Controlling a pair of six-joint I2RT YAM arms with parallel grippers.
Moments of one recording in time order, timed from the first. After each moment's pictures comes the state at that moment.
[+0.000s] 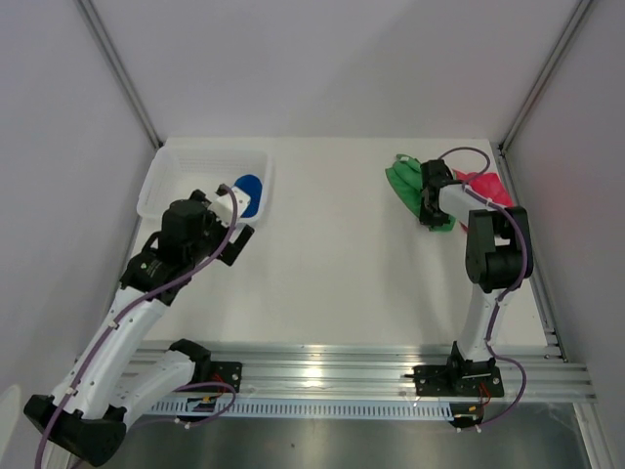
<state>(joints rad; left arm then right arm) -0.40 0.86 0.98 -0.66 -0.13 0.40 0.12 2.00 1.37 -0.50 0.28 0.22</state>
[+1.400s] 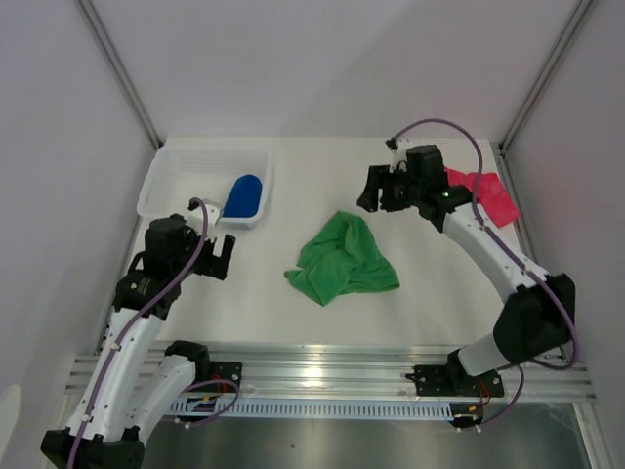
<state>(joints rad) -0.17 0.72 0.83 -0.70 0.04 0.22 0.41 1.42 1.33 -0.35 -0.34 0.24</state>
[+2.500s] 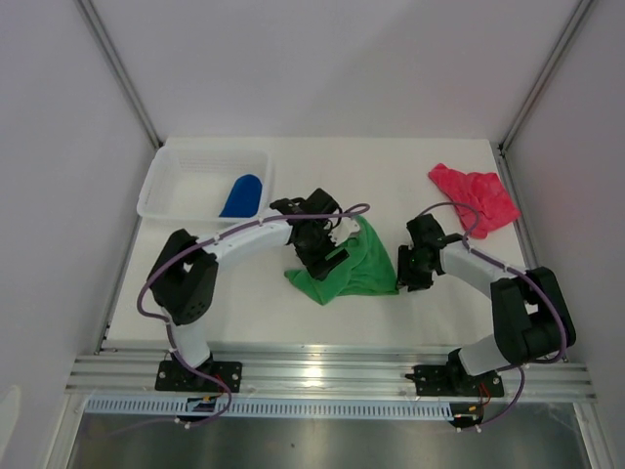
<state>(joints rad) -0.75 1.79 1.38 -0.79 0.18 0.29 0.33 1.49 0.79 -0.56 -0.07 0.40</state>
